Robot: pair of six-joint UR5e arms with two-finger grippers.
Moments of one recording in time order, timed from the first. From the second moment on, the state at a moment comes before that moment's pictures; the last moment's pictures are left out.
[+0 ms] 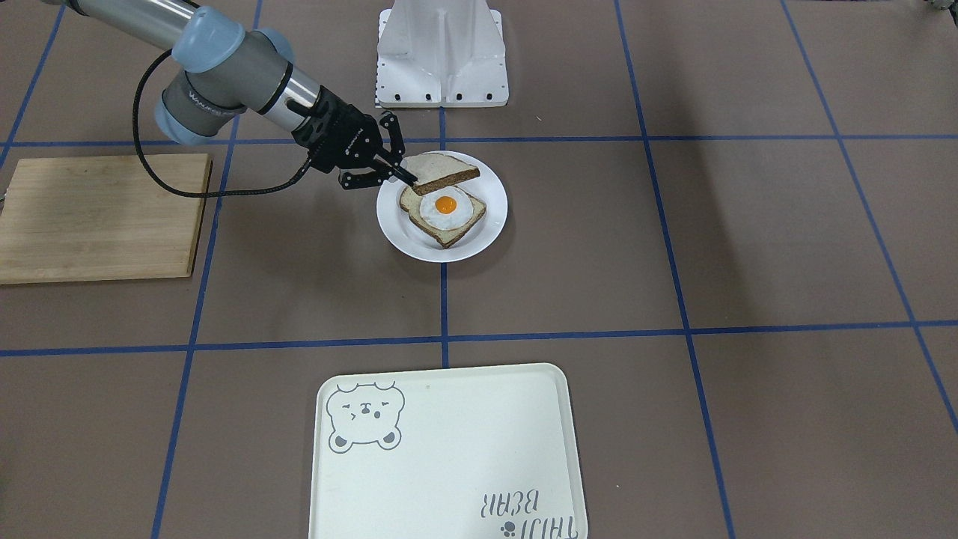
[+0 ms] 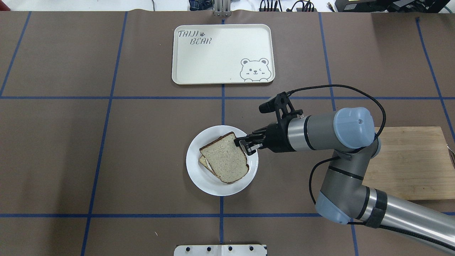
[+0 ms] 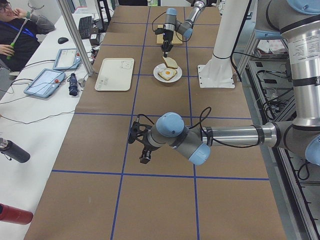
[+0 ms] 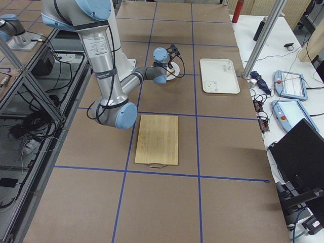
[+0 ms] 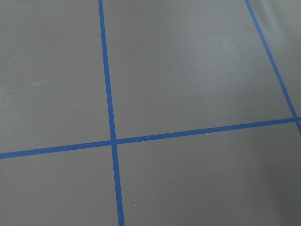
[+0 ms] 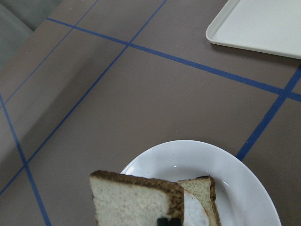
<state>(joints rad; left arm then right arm) -1.56 -1.33 -1.75 -2.27 -2.43 -0.34 0.50 -1.18 1.70 -0.55 1.92 0.88</state>
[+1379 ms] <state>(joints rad) -1.56 -1.31 -1.75 -2.27 -2.43 -0.34 0.44 -1.08 1.53 -0.55 1.76 0.81</state>
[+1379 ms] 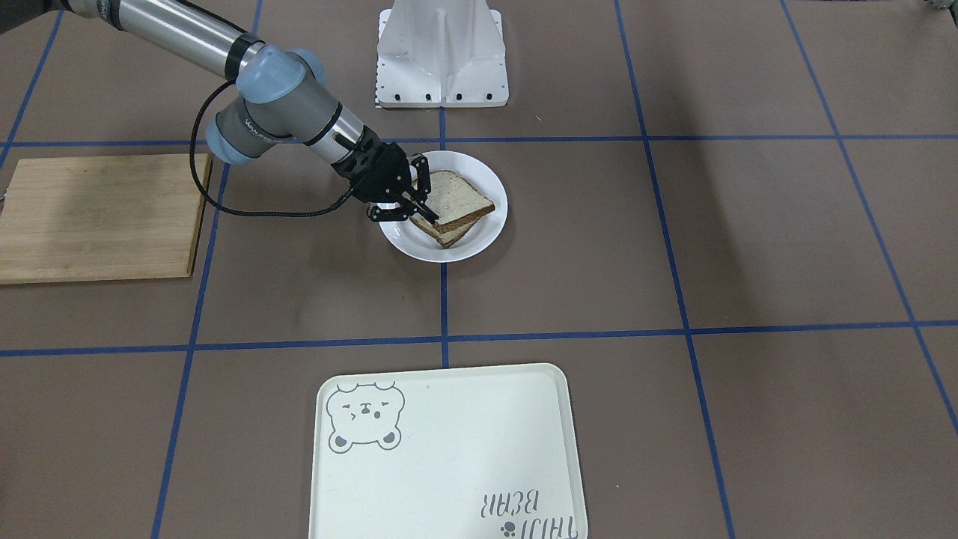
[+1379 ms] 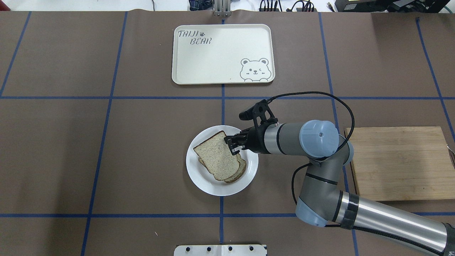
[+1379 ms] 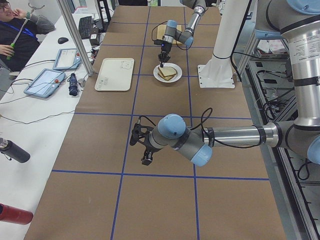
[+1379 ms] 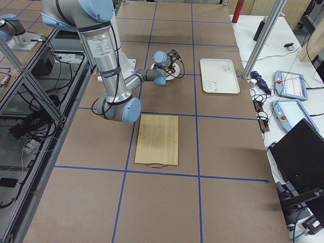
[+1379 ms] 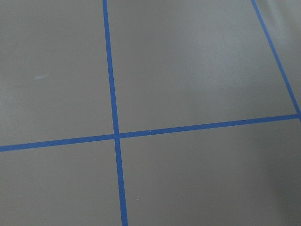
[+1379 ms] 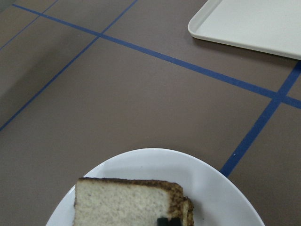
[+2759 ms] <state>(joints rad) -1.51 -1.40 -1.76 -2.40 -2.44 -0.34 0.83 -1.17 1.81 -1.13 2.04 0.98</state>
